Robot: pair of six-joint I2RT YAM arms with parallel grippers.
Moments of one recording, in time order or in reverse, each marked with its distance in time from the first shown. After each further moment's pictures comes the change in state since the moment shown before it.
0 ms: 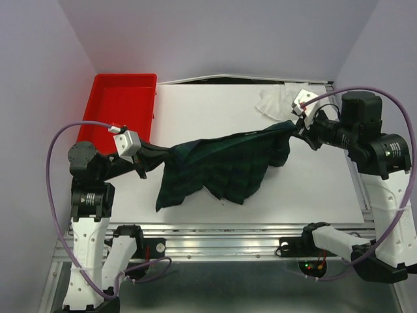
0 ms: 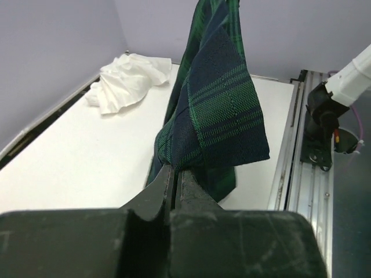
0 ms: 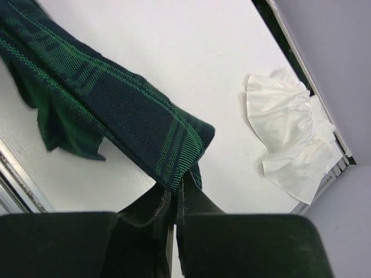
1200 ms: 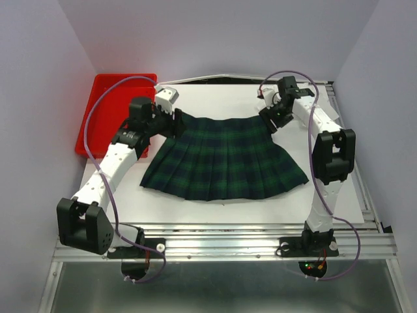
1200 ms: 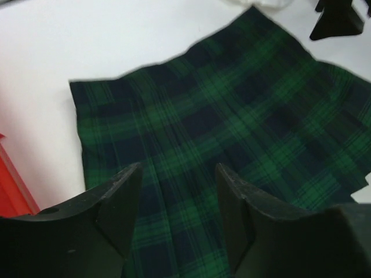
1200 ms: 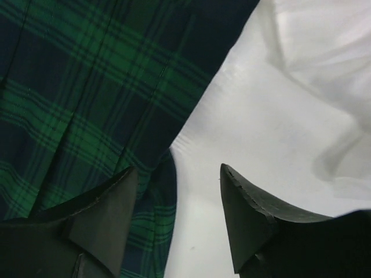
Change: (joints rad) left arm -0.237 0.636 0.192 -0.057 -0.770 -0.006; right arm -0.074 0.955 0.152 0.245 0.265 0.155
